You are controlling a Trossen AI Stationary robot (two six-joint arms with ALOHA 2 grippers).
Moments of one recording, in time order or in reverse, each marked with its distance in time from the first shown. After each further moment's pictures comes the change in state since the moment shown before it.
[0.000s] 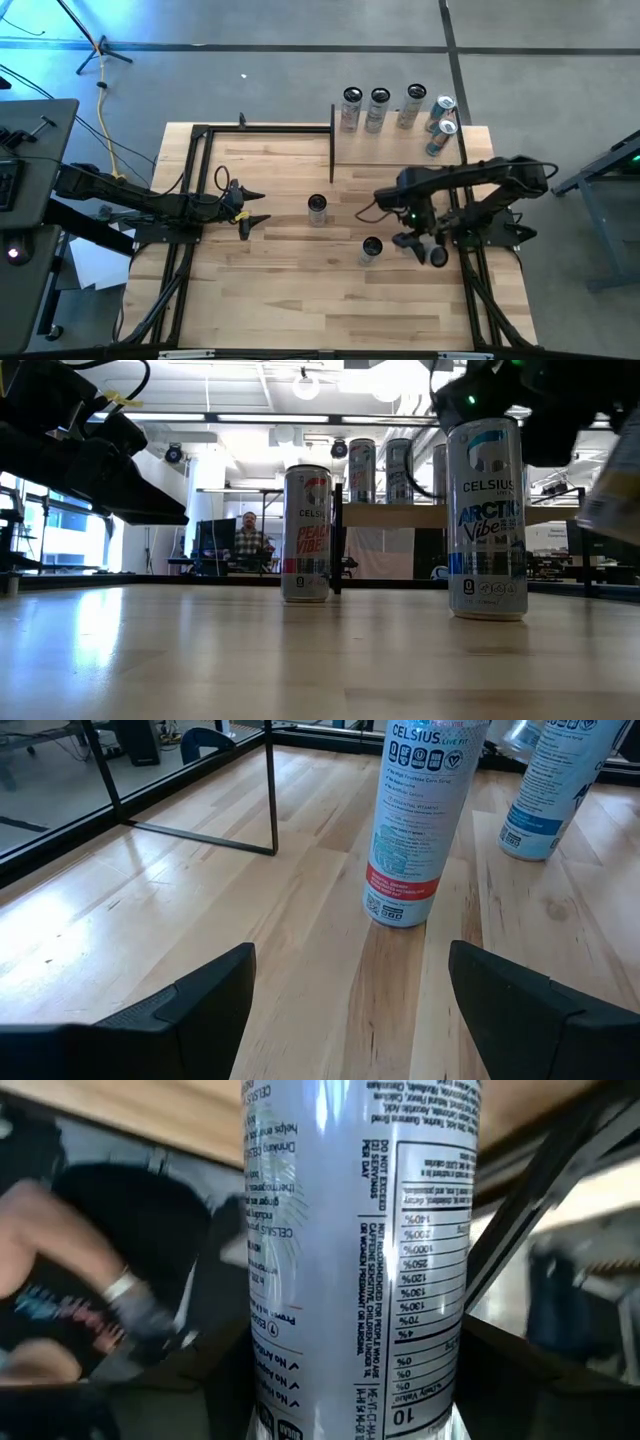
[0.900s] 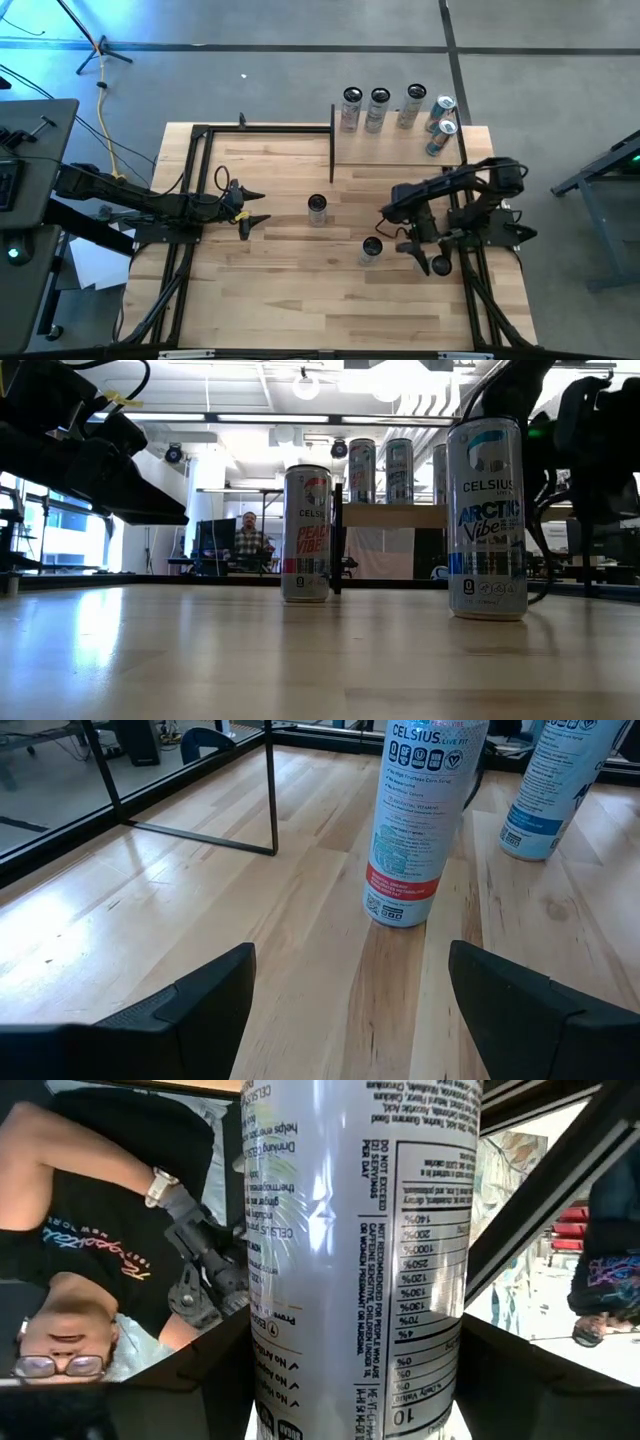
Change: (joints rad) left arm 0.000 0.000 0.000 0.000 0.000 0.000; right arm 0.000 0.188 -0.248 0.012 -0.297 -0.225
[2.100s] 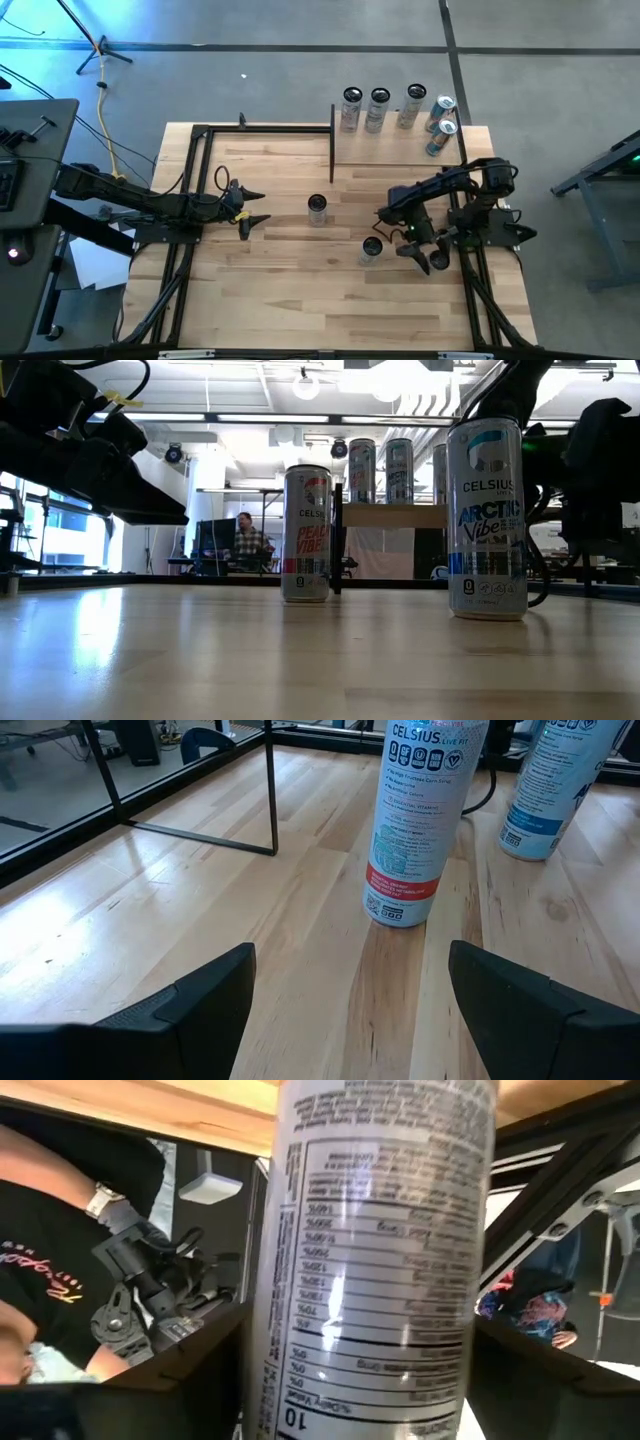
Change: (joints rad) left arm 0.000 0.000 0.000 0.000 0.000 0.000; right arm -0.005 0.072 0.000 0.092 0.160 -0.099
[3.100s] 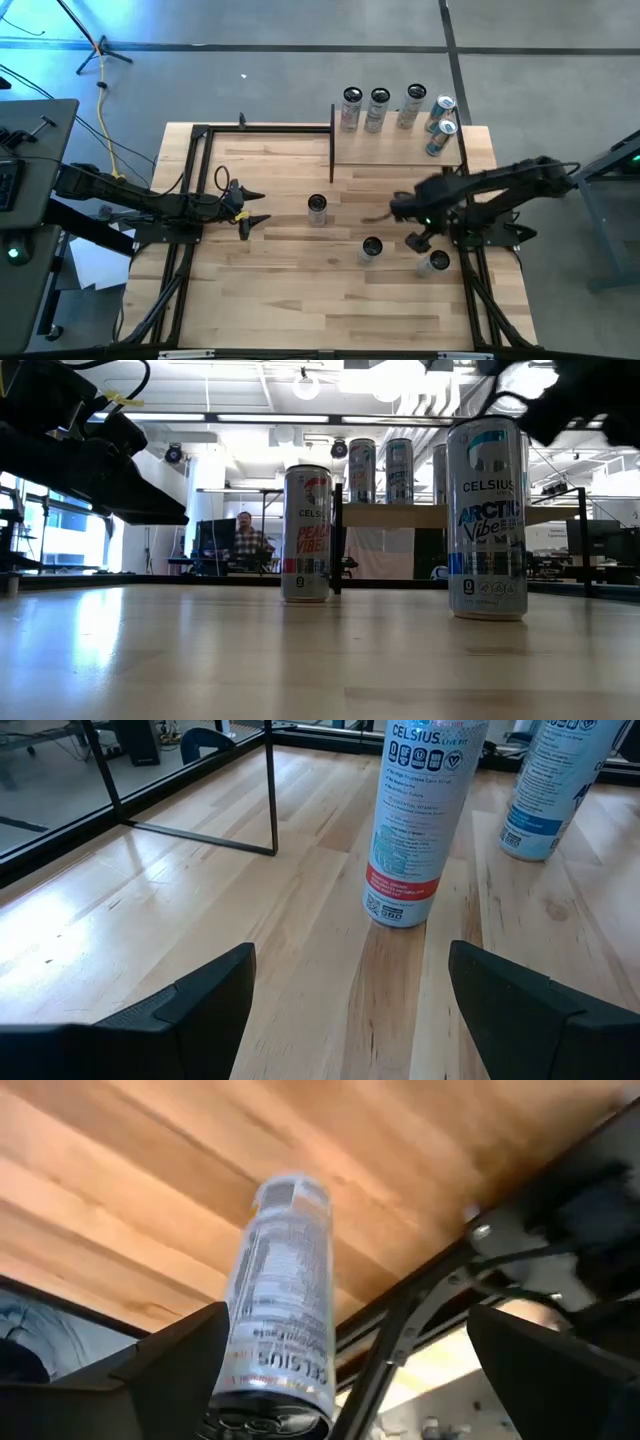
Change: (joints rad) left arm 0.000 0.000 0.000 0.000 0.000 0.000; right arm 0.181 -0.458 0.244 -0.018 0.691 0.472
